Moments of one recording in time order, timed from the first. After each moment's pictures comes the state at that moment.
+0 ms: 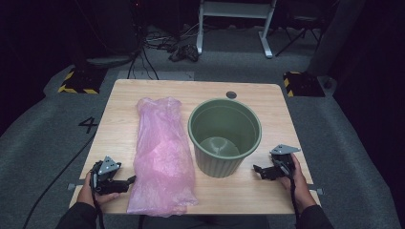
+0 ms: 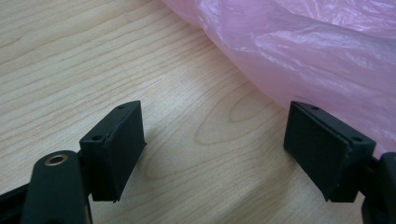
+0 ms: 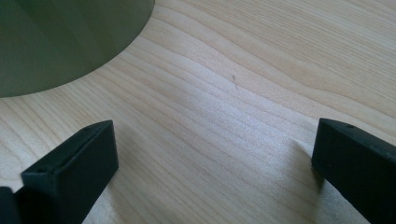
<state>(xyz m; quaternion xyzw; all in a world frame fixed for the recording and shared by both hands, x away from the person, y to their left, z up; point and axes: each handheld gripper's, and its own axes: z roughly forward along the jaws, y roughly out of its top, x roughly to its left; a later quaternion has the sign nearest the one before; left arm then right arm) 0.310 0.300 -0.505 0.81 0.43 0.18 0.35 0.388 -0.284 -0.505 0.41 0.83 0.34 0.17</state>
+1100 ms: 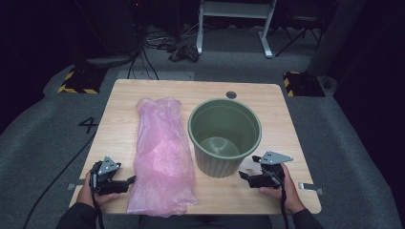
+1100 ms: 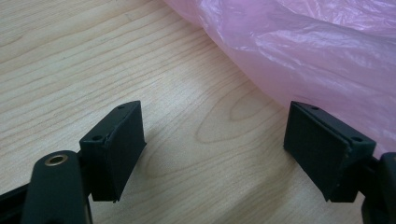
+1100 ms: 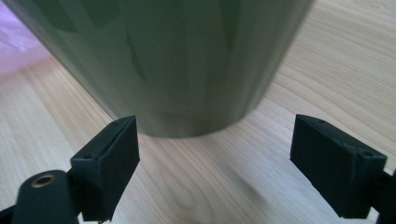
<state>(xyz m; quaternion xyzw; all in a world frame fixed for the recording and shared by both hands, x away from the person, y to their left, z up) 0.309 0.300 -0.505 0.81 0.43 0.18 0.35 0.348 -0.233 -0.479 0.33 0.83 0.42 0.15</state>
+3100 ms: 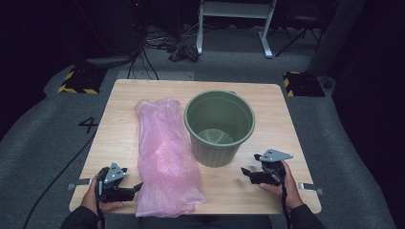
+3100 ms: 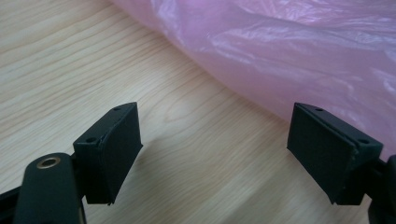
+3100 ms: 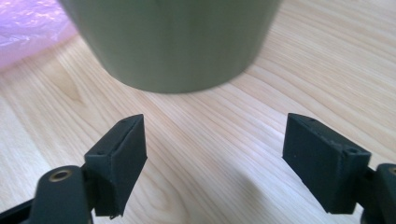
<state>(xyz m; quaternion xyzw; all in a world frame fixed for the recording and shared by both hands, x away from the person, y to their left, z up) 0.289 0.271 -0.500 0.83 0.40 0.17 0.36 0.357 -0.243 -0.482 0.35 0.83 0.40 0.17</state>
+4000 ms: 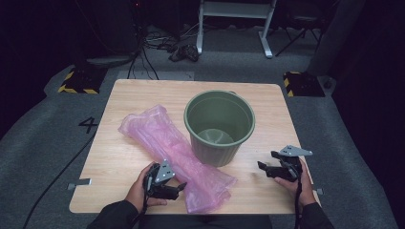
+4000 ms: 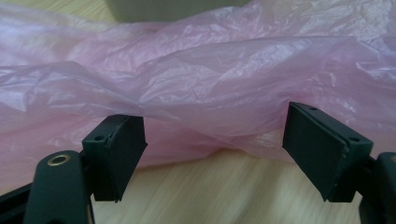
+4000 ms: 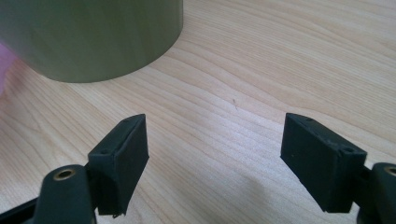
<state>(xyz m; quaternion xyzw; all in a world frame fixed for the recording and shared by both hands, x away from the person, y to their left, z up) 0.310 0.140 -0.490 0.86 0.29 0.16 0.39 0.369 -0.293 -0.483 0.41 0.80 0.39 0.18</state>
